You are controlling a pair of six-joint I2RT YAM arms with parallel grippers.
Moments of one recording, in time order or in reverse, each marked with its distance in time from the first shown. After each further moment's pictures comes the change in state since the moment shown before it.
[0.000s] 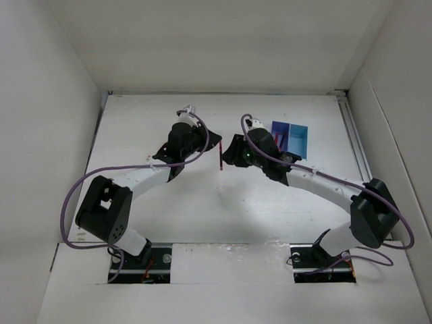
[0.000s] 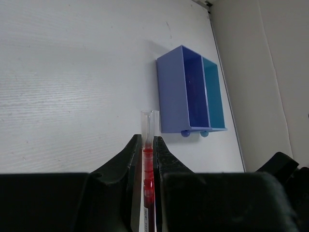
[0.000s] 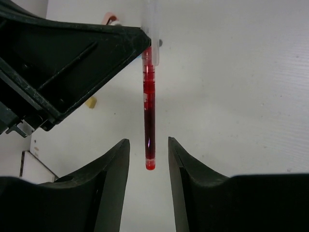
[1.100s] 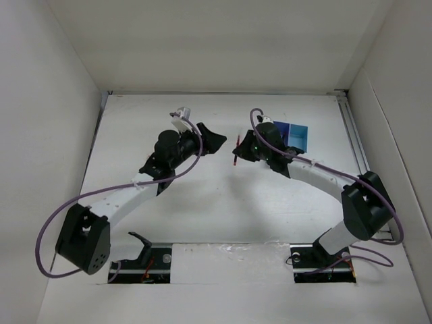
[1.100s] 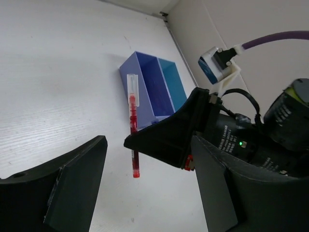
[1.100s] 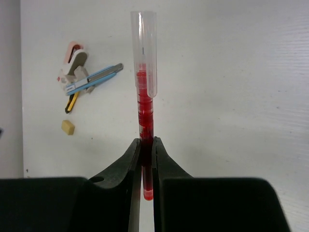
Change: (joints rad) left arm -0.024 -0.237 -0.106 0.027 0.066 0.072; right arm -0.135 0.076 -0.008 0.025 -0.051 0.027
